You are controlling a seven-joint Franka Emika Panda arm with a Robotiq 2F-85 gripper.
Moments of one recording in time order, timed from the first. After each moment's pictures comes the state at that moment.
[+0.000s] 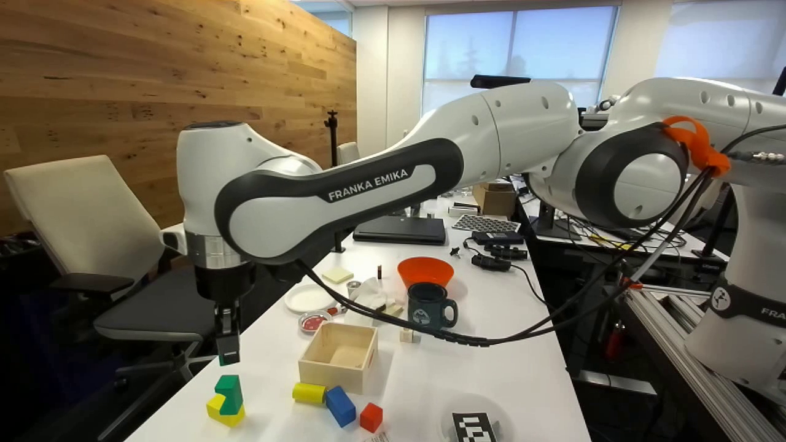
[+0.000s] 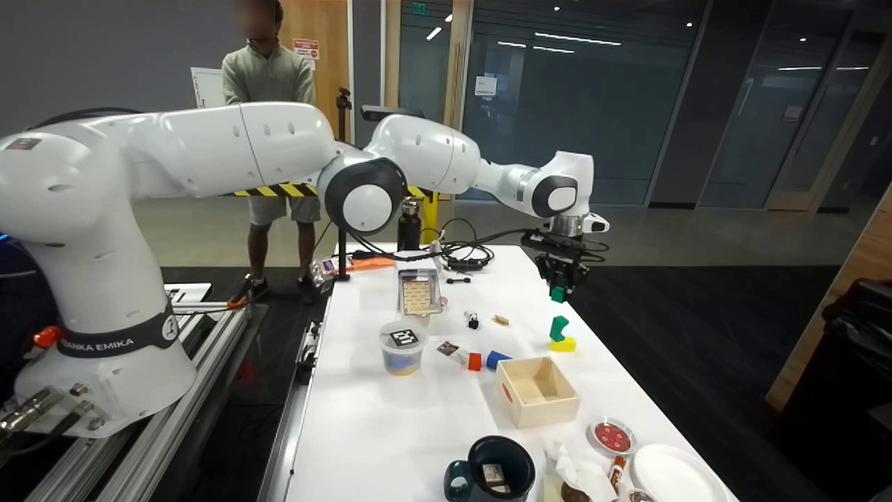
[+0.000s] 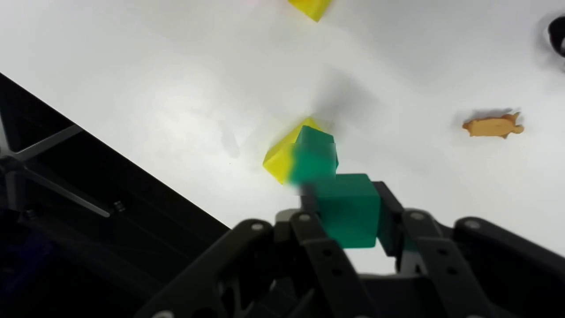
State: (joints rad) arm 0.28 1.37 0.06 -0.46 -0.14 1.96 -0.33
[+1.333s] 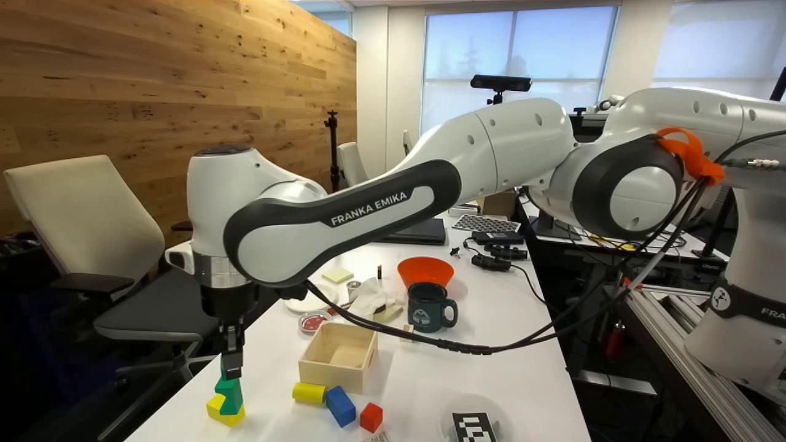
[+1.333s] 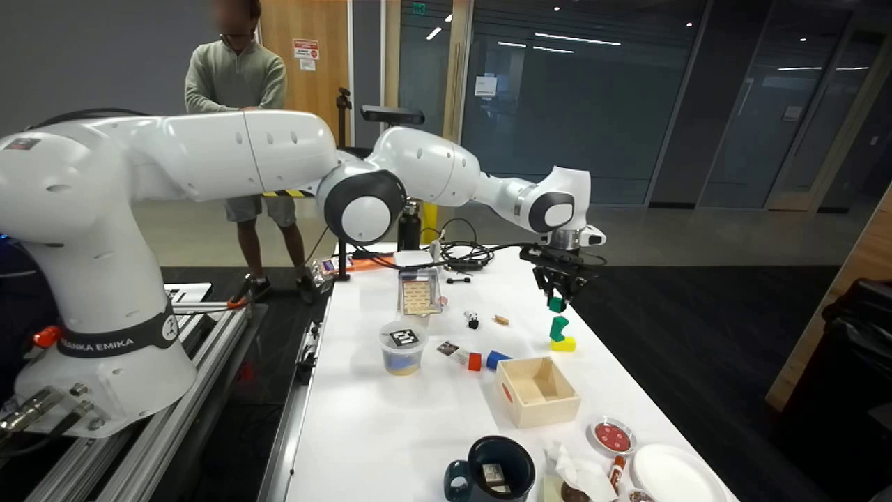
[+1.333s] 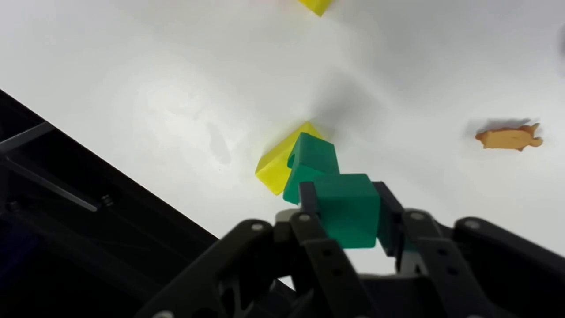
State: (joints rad) arm 0.27 1.42 0.07 -0.46 -0.14 2.02 -0.37
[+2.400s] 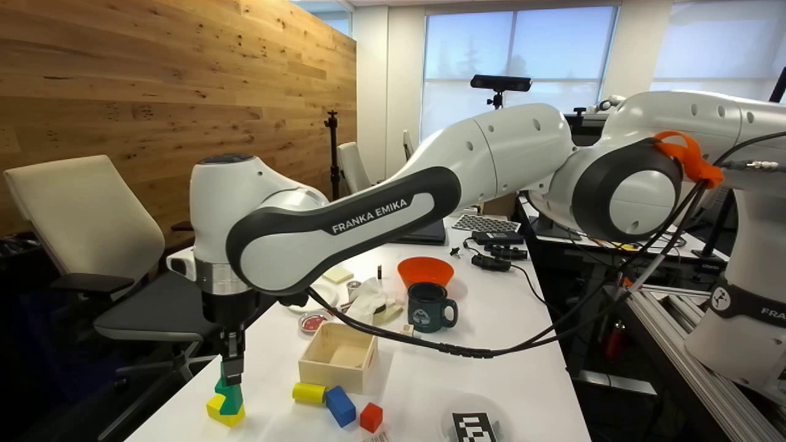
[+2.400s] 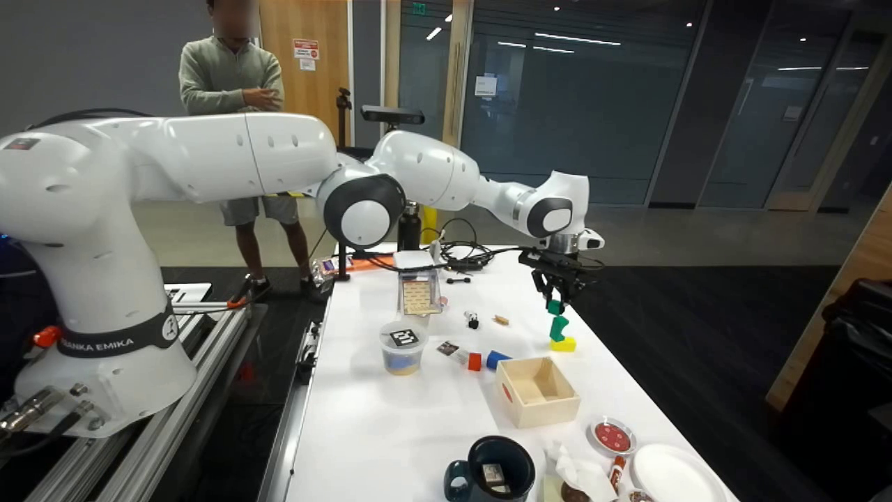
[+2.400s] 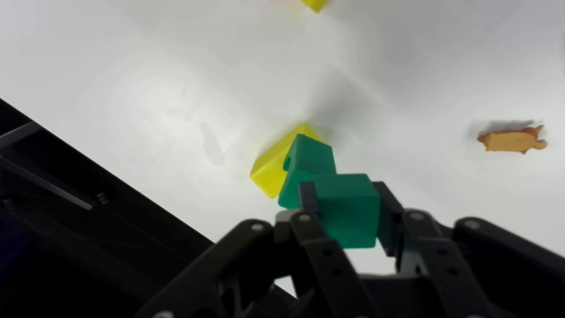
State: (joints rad) arm 0.26 1.43 0.08 -0.46 -0.14 2.04 -0.37
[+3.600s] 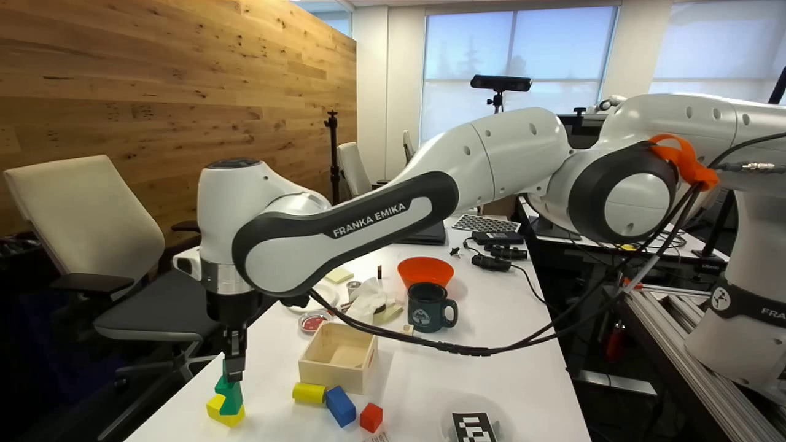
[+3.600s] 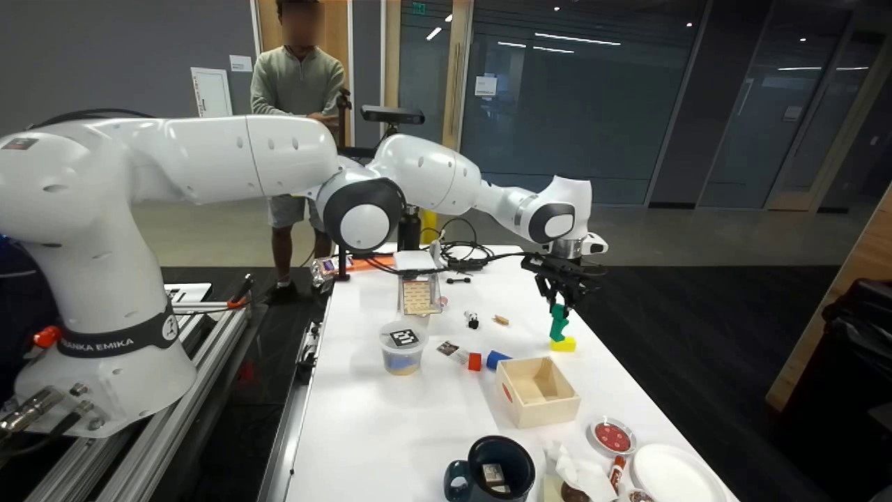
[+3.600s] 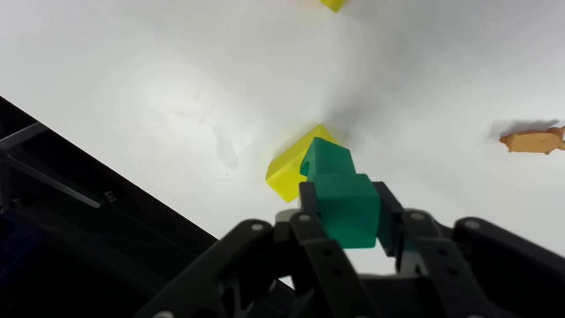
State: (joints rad) arm 0.25 1.44 0.08 -0.46 -0.14 2.07 -0.37
